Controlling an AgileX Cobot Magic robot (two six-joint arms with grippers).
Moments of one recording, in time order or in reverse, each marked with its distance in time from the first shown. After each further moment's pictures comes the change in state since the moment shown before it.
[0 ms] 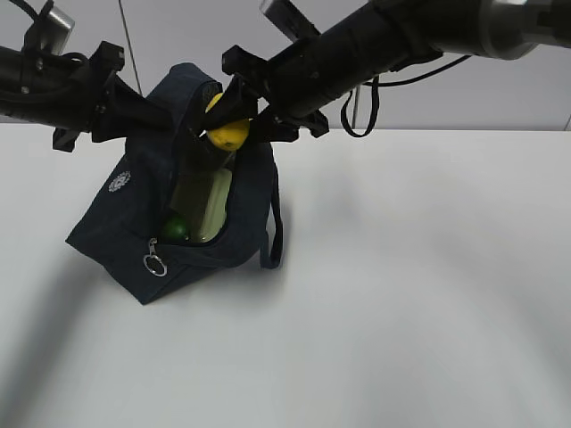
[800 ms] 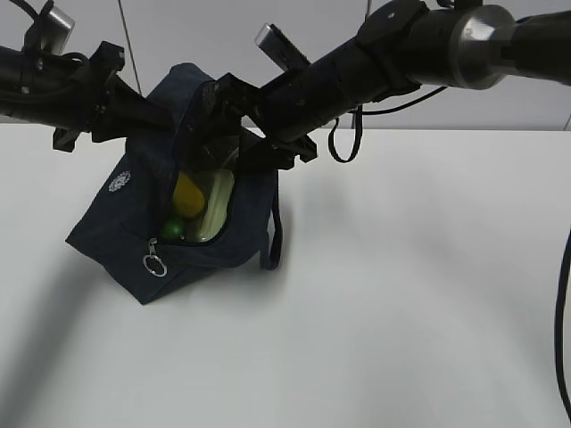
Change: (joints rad) left arm 0.000 0.000 0.000 0.000 0.000 0.000; right arm 0.015 0.072 0.002 0.057 -0.049 0.000
